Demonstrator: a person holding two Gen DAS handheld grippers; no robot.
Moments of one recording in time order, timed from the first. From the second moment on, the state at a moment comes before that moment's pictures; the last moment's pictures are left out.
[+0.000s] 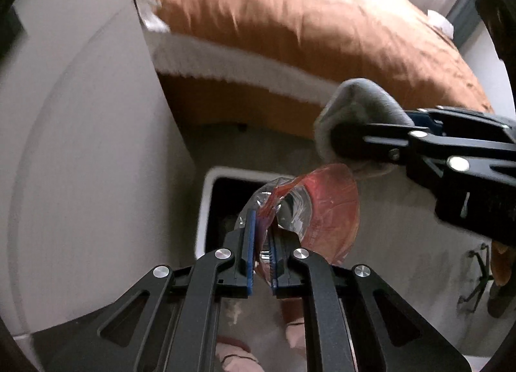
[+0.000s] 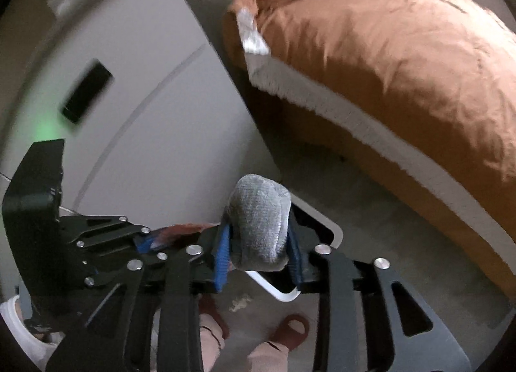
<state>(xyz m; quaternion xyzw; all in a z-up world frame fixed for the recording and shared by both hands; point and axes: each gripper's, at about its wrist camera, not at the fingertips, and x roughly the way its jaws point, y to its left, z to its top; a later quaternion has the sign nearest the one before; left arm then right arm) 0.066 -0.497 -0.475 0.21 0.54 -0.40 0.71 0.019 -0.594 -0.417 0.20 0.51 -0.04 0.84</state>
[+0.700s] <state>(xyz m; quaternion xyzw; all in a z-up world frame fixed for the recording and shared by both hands) 0.096 -0.513 -0.418 0.19 0.52 -0.40 0.73 0.030 -0.617 -0.385 0.17 0.50 -0.08 0.84</state>
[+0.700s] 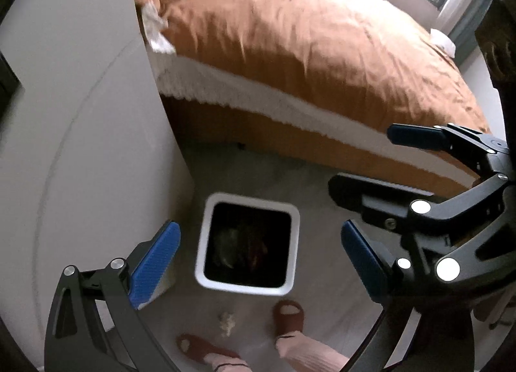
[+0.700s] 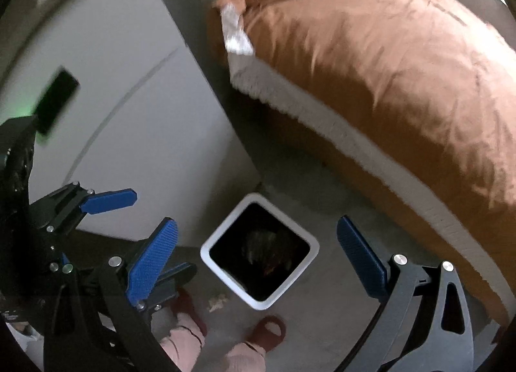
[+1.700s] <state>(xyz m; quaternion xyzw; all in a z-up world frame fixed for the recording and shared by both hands) 0.116 -0.261 -0.107 0.06 0.34 -0.29 0.89 0.069 -0.407 -0.081 0.10 0.29 0.05 0.95</state>
